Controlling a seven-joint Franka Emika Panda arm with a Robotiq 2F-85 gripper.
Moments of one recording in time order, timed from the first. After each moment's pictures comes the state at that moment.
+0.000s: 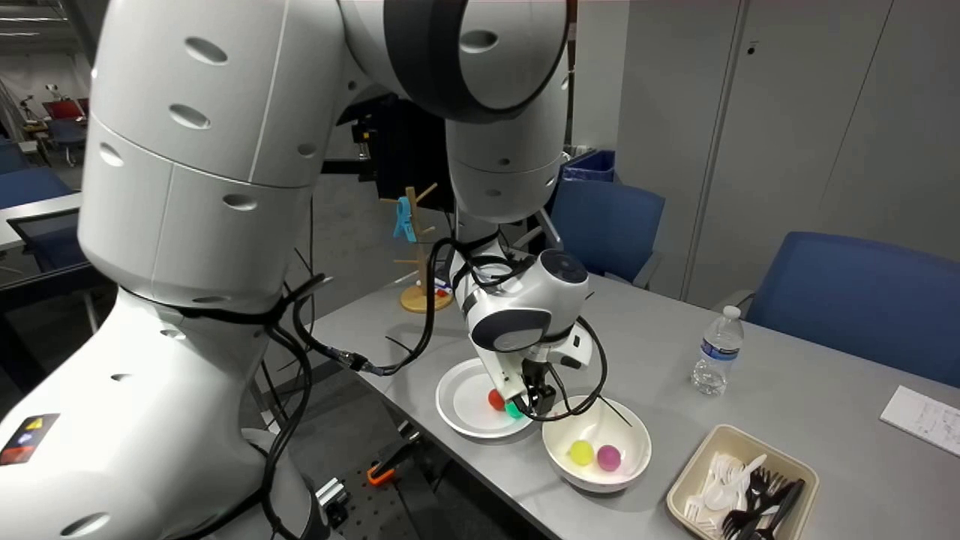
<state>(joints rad) -0.40 0.54 0.56 -2.52 0.32 3.02 -0.12</state>
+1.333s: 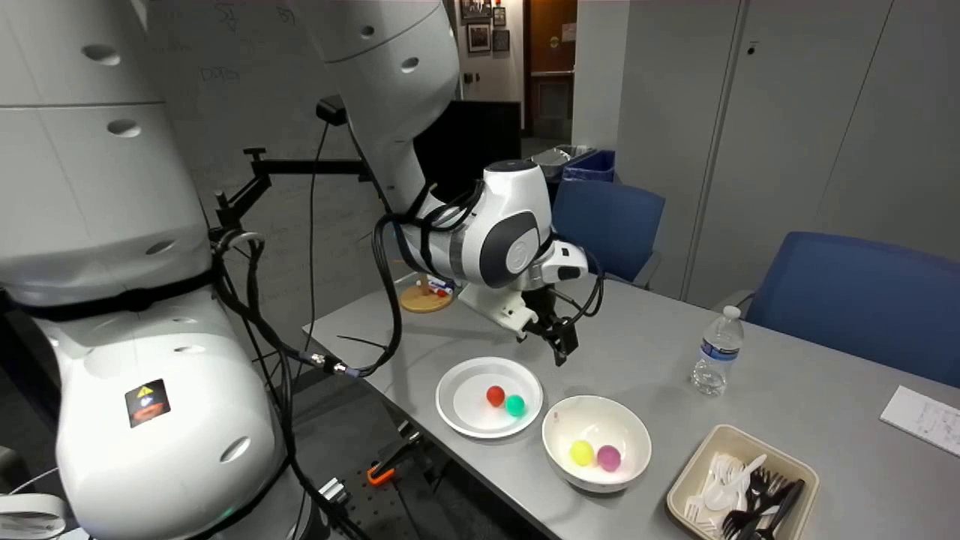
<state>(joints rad) 0.15 0.09 0.05 -2.64 -0.19 2.90 0.23</state>
